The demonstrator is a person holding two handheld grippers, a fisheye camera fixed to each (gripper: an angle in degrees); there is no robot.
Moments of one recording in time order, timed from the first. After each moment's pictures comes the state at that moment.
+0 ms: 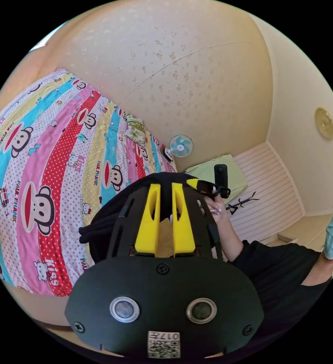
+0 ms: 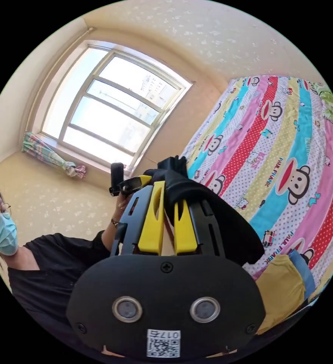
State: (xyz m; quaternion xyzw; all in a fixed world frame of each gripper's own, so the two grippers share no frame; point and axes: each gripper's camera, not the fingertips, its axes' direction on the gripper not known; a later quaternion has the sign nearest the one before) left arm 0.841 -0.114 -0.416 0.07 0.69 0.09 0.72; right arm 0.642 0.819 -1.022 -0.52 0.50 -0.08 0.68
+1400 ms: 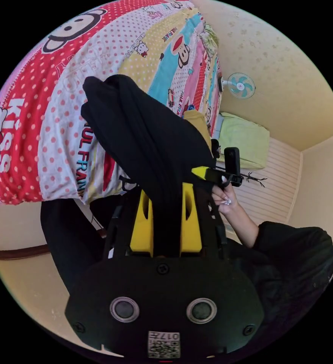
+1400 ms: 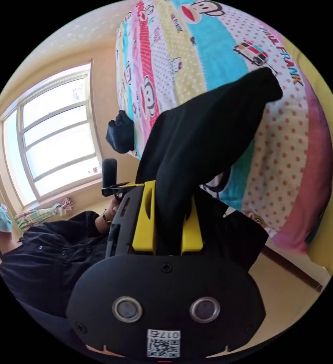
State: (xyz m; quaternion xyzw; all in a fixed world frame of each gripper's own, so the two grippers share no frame) left arm 0.956 -0.038 -0.208 -0.30 0.64 0.12 0.70; right arm 0.793 0.931 -1.297 -0.40 0.62 0.21 0.64
